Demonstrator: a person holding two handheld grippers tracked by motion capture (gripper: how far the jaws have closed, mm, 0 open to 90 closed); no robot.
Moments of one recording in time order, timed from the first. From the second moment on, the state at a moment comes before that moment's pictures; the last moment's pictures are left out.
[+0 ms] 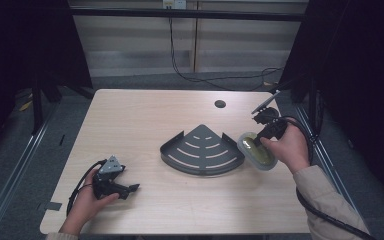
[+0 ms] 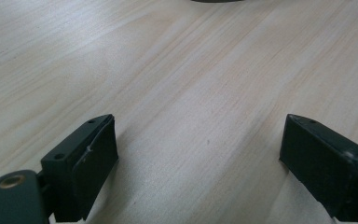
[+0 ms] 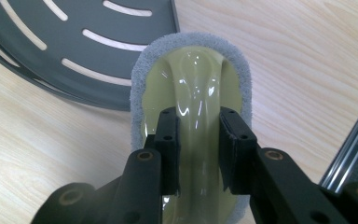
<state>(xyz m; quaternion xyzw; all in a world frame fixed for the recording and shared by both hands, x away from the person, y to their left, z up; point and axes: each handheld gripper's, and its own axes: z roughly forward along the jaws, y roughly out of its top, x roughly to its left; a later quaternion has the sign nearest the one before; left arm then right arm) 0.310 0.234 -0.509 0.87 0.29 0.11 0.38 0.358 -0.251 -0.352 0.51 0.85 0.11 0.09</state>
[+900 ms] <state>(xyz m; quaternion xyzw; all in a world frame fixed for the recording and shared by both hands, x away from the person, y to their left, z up) 0.310 0.235 -0.509 0.87 0.29 0.11 0.38 0.374 -0.225 -0.347 0.49 0.86 0.13 0.09</state>
